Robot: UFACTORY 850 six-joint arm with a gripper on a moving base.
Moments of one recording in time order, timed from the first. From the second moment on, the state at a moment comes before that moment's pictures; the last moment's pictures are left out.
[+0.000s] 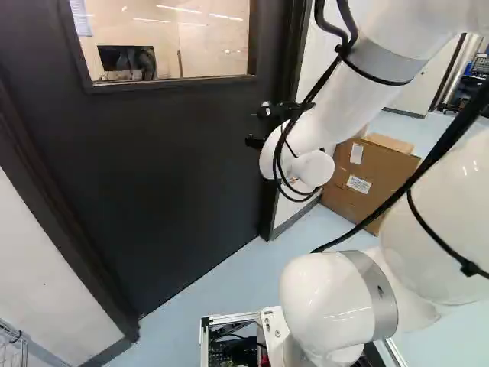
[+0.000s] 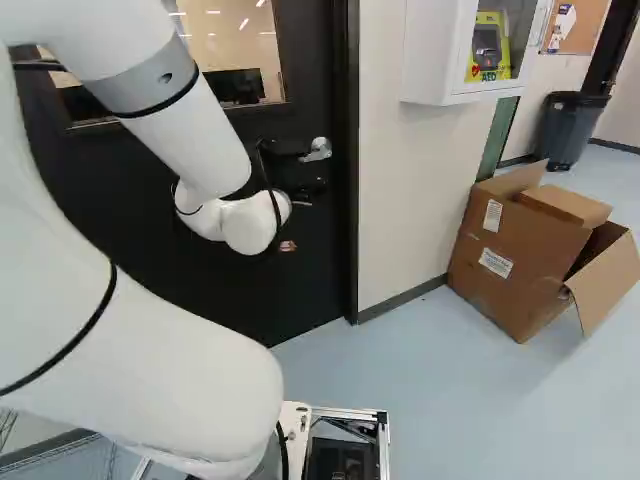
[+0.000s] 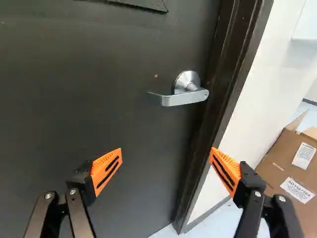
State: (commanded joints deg) arm -2.3 11.9 -18.7 -6.7 50.0 0.0
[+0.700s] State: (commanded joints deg) arm -5.0 9.8 -25.4 -18.9 50.0 0.0
